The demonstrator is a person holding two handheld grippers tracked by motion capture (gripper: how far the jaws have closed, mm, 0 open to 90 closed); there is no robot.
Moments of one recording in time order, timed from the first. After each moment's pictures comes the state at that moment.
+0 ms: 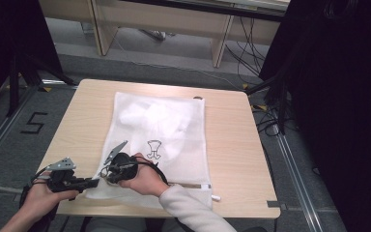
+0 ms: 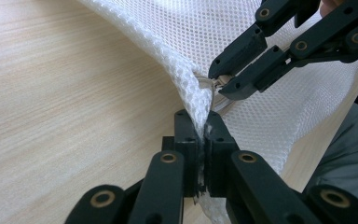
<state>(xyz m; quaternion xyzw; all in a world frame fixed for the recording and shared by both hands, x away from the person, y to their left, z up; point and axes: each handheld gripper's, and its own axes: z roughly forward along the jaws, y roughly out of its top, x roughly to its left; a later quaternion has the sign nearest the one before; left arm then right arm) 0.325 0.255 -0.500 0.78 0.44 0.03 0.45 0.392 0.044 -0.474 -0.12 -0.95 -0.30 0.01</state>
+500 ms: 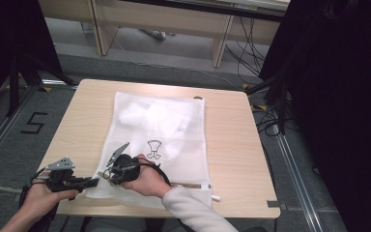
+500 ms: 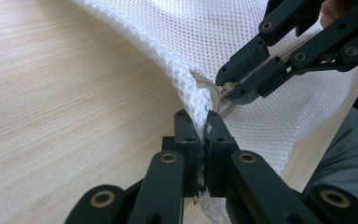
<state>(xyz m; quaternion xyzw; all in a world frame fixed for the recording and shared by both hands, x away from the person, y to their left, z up) 0.325 0.256 -0.498 0.77 0.44 0.03 0.45 0.389 0.038 -0.478 -0.12 -0.95 -0.29 0.01</state>
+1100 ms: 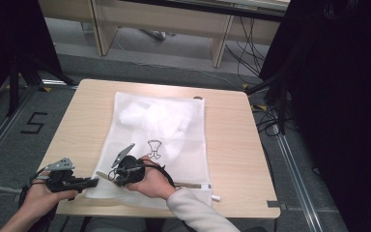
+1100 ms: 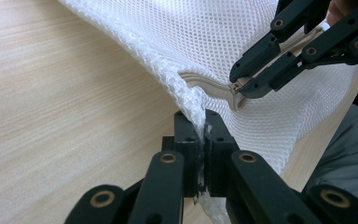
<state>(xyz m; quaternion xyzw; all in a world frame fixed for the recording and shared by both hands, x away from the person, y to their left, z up) 0.325 0.257 -0.498 0.78 0.43 0.03 0.45 0.387 0.023 -0.478 -0.13 -0.95 -0.29 0.01</state>
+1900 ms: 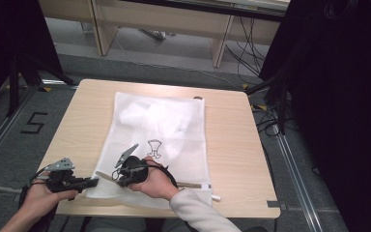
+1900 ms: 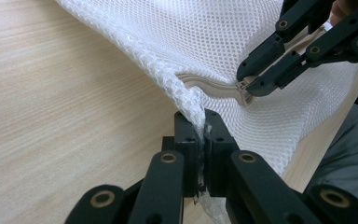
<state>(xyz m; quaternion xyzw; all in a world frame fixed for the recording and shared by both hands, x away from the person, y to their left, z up) 0.324 0.258 -0.499 0.78 0.43 0.04 0.45 0.387 0.015 -0.480 -0.14 -0.95 -0.29 0.02</state>
